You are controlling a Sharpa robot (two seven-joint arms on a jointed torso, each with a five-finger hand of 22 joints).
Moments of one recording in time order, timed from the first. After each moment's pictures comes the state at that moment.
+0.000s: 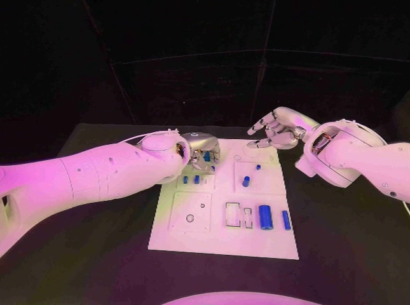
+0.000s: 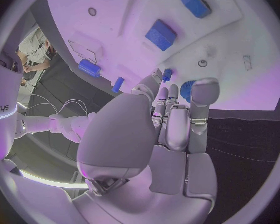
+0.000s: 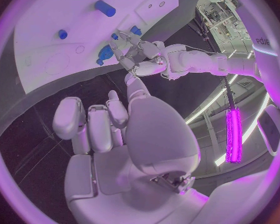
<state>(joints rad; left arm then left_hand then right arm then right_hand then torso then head) 1.29 -0.49 -0.18 1.19 -1.44 -0.15 -0.02 1.49 -0.12 0.19 0.09 0.11 0.99 0.15 0.18 0.12 1.03 0.09 0.26 0.08 1.47 0.00 1.33 1.12 0.15 1.40 0.10 0.90 0.95 1.33 -0.86 -0.09 1.56 -1.10 -0.34 -0.07 1.40 -0.02 -0.10 0.10 0.33 0.94 0.15 0.10 0.07 1.34 0.06 1.18 1.22 1.46 0.00 1.35 1.21 0.09 1.29 0.10 1.36 1.11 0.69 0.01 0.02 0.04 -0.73</state>
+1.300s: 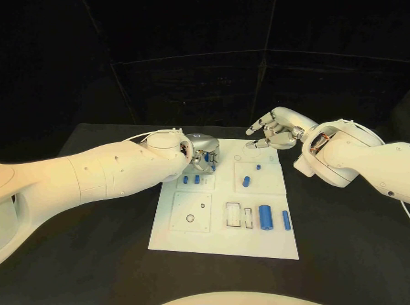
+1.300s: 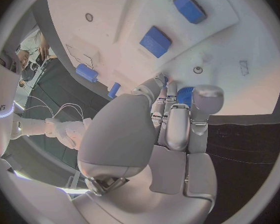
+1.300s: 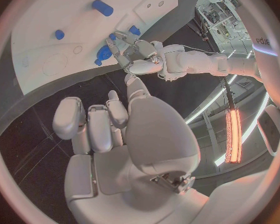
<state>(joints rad) 1.29 -0.45 -0.18 1.15 -1.46 -0.08 -0.04 1.48 -0.10 0.27 0.09 0.11 1.03 0.14 0.17 0.11 1.10 0.08 0.23 0.07 1.46 0.00 1.33 1.10 0.13 1.41 0.09 0.97 1.02 1.33 -0.85 -0.09 1.56 -1.10 -0.34 -0.07 1.40 -0.02 -0.10 0.10 0.33 0.94 0.15 0.10 0.07 1.34 0.06 1.18 1.22 1.46 0.00 1.35 1.21 0.09 1.29 0.10 1.36 1.11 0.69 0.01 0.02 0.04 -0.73</state>
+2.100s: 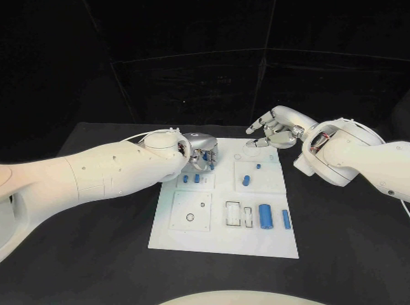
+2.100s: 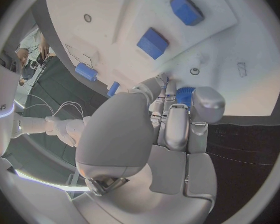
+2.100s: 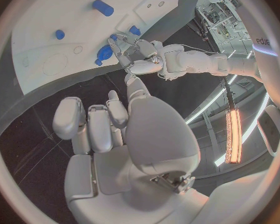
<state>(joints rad) 1.28 -0.47 -0.18 1.15 -1.44 -0.11 -0.03 1.48 -0.10 0.43 0.03 0.10 1.11 0.14 0.16 0.11 1.19 0.06 0.19 0.07 1.47 -0.01 1.33 1.05 0.13 1.42 0.08 1.02 1.08 1.33 -0.85 -0.09 1.56 -1.10 -0.34 -0.07 1.40 -0.02 -0.10 0.10 0.33 0.94 0.15 0.10 0.07 1.34 0.06 1.18 1.22 1.46 0.00 1.35 1.21 0.09 1.29 0.10 1.36 1.11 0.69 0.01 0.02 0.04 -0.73</state>
